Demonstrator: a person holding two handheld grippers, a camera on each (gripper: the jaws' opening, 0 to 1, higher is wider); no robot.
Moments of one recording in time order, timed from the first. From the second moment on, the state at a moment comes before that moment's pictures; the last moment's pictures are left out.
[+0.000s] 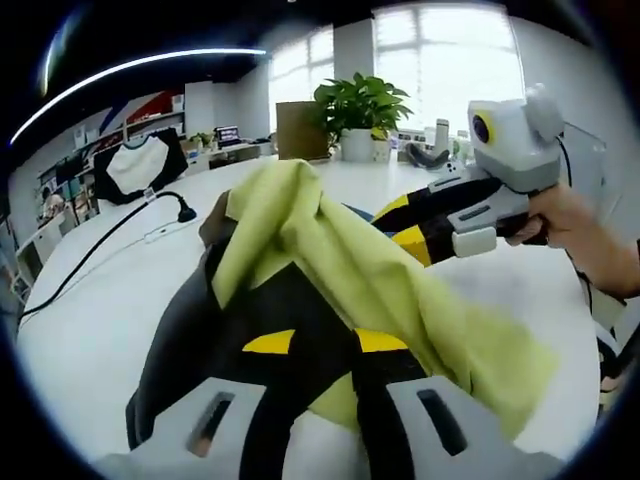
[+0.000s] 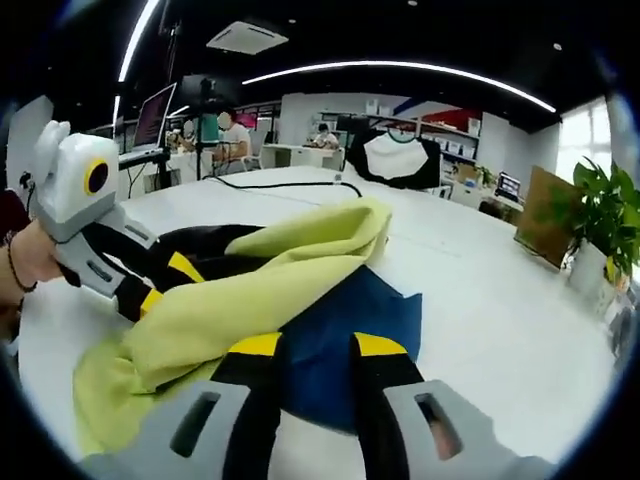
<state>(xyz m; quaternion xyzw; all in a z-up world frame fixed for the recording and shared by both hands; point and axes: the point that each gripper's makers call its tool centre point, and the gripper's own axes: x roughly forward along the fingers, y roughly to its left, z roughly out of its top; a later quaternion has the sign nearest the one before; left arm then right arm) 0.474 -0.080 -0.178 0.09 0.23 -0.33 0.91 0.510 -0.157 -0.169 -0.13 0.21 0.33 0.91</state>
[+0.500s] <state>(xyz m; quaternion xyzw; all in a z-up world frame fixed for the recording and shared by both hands) 0.474 -0.084 -0.179 0.13 0.23 -0.32 0.91 0.502 -0.139 -0.184 -0.17 0.20 0.38 0.88</state>
